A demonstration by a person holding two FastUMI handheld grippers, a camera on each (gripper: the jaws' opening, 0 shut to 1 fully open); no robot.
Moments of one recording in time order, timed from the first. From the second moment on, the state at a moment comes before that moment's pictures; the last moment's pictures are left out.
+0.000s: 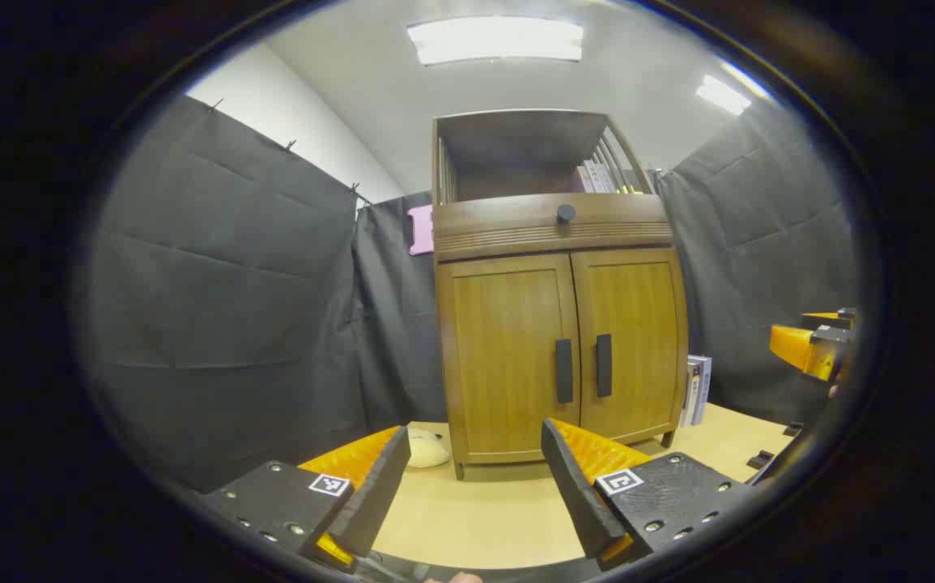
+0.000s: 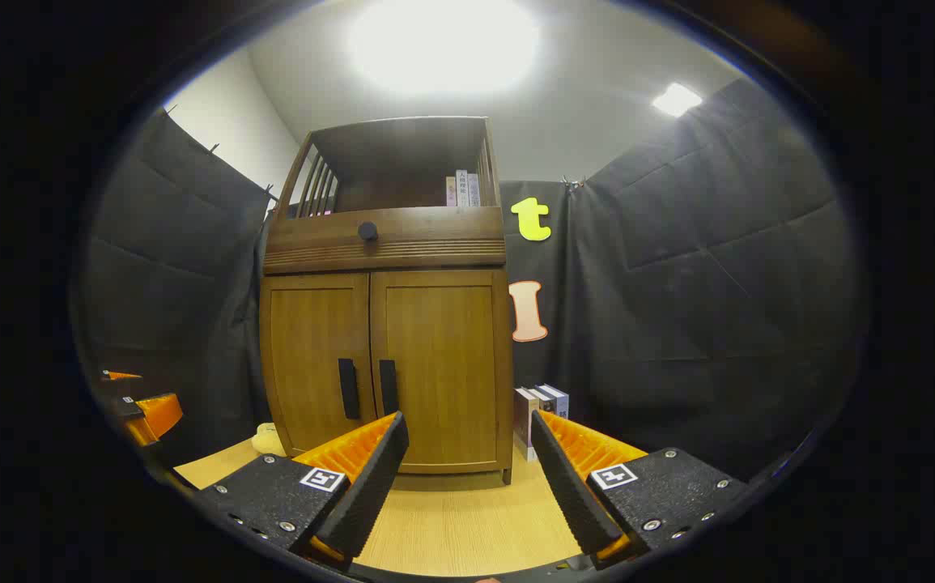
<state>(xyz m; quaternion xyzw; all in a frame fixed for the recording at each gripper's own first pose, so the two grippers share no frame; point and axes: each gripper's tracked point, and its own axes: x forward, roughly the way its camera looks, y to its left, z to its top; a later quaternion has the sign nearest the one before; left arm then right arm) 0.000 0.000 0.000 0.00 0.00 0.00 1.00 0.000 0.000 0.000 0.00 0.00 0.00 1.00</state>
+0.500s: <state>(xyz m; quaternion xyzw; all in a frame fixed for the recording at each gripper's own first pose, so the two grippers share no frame) 0.016 -0.009 0.006 0.00 -0.01 0.01 1.00 0.017 -0.004 0.002 0.01 -0.01 0.00 1.00</state>
